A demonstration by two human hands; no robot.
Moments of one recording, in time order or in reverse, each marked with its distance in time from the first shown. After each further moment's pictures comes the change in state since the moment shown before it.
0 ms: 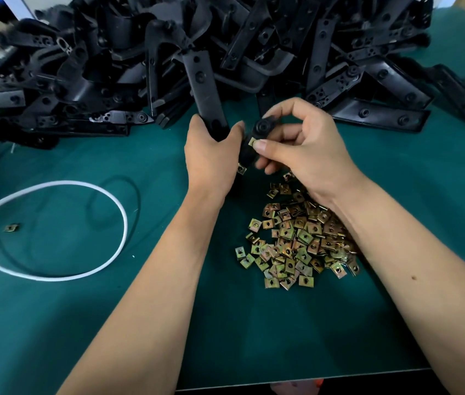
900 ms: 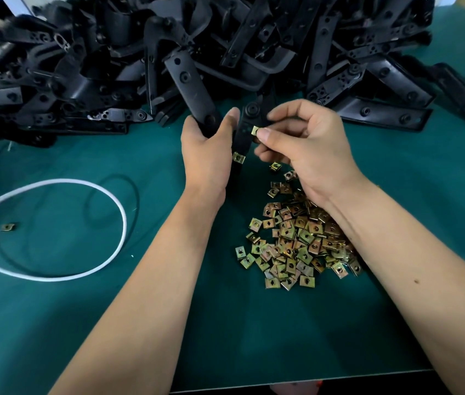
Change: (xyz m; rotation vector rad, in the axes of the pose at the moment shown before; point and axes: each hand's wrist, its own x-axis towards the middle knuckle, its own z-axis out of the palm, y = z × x) left_hand 0.003 -0.002 0.005 -0.322 0.023 -0.109; right_hand -0.003 -0.006 0.012 0.160 0.161 0.043
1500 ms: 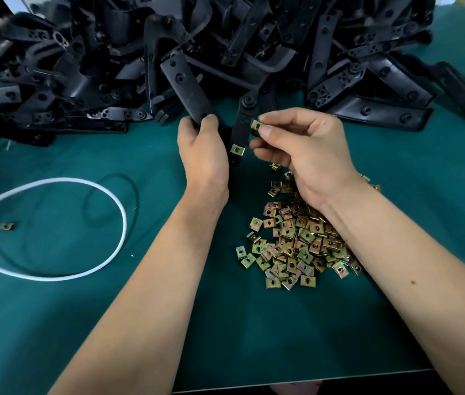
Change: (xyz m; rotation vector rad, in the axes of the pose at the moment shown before) left_hand -0.005 0.007 0.001 -0.159 0.078 -0.103; right_hand 0.000 0.005 0.002 0.151 0.004 0.037
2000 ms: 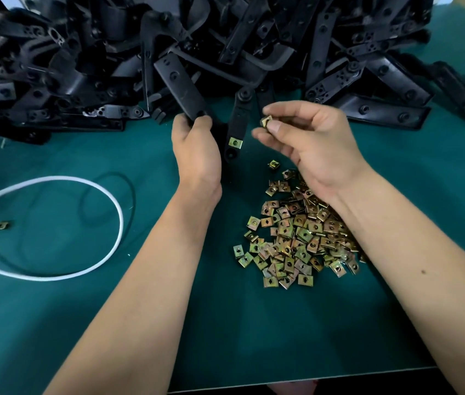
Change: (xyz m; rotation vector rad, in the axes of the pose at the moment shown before) left_hand 0.007 -0.001 -0.005 0.004 -0.016 -0.003; right_hand 0.007 -0.004 -0.015 -0.002 -0.048 0.018
